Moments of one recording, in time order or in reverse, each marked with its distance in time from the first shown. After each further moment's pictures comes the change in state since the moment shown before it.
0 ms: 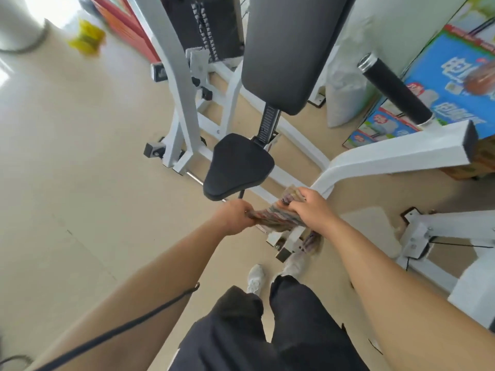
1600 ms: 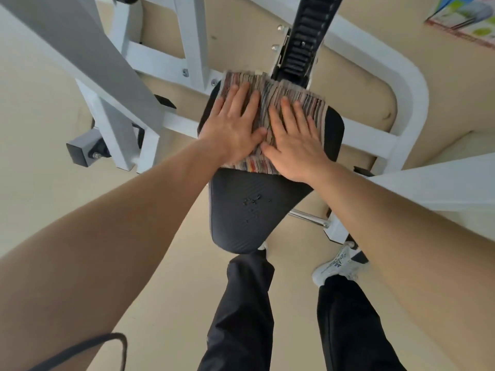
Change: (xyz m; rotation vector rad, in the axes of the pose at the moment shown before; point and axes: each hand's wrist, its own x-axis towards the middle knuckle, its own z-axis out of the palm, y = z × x) left_hand 0.475 -0.202 -0.037 0.589 0.023 0.335; right_hand 0.482 0.078 0.194 -0.661 0.064 -0.020
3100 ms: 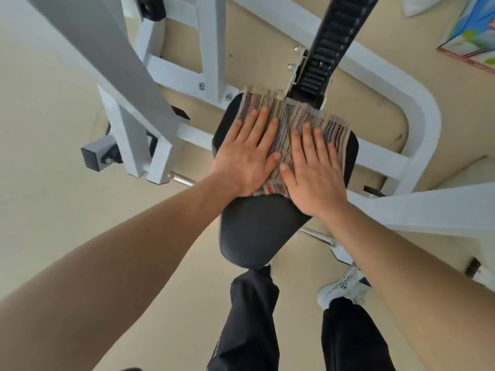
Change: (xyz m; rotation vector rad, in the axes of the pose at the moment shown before) left_hand -0.026 0.004 0.028 0.056 0.137 0.062; right_hand -0.021 0.007 0.032 -0.132 0.165 0.053
